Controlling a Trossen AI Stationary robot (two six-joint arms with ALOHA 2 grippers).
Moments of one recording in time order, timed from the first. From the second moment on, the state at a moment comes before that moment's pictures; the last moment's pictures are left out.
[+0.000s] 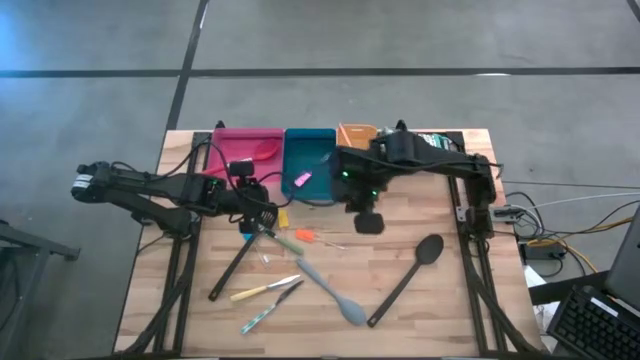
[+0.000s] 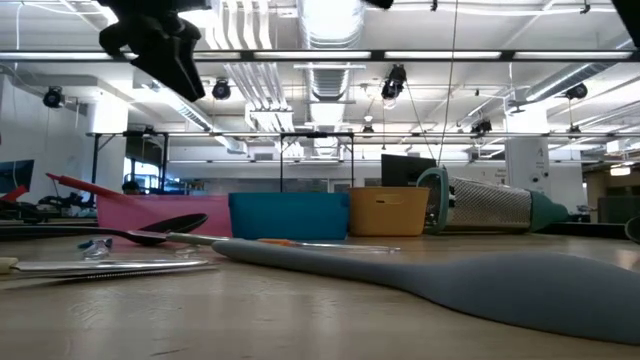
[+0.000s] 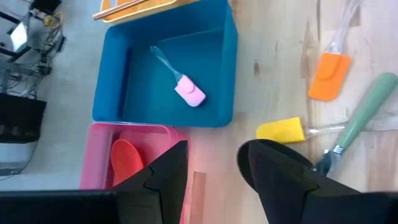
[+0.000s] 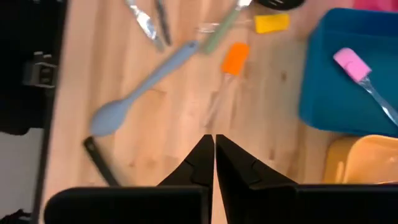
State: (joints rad) left arm -0.12 1.11 1.02 -0.90 -0.53 0.06; right arm 0.00 1.95 2.34 -1.57 -0.18 -0.06
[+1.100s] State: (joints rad) left arm -0.11 1.15 0.83 -0.77 -0.30 0.10; right arm 0.19 1.85 1.94 -1.24 -0.03 0.02
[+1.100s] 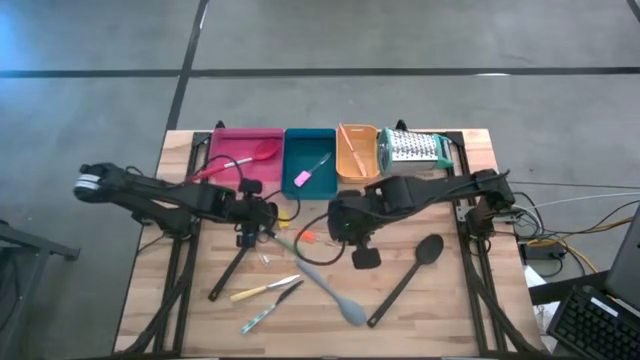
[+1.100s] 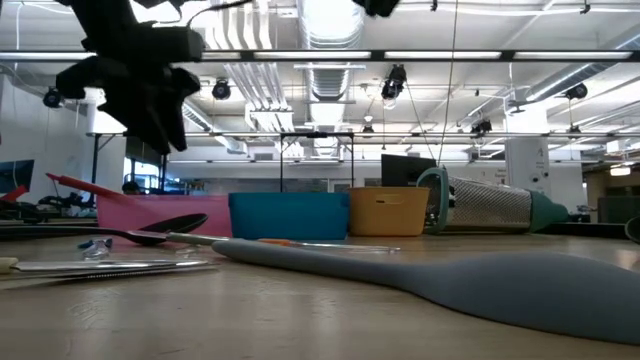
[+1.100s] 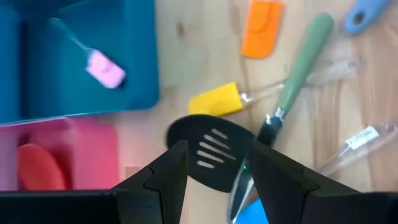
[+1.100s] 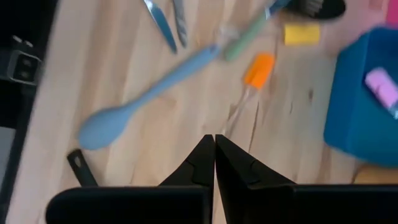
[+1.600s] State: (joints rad) left arm -0.11 1.45 0.89 -0.71 -0.07 0.17; right arm 0.19 1.84 1.63 -1.24 0.00 0.14
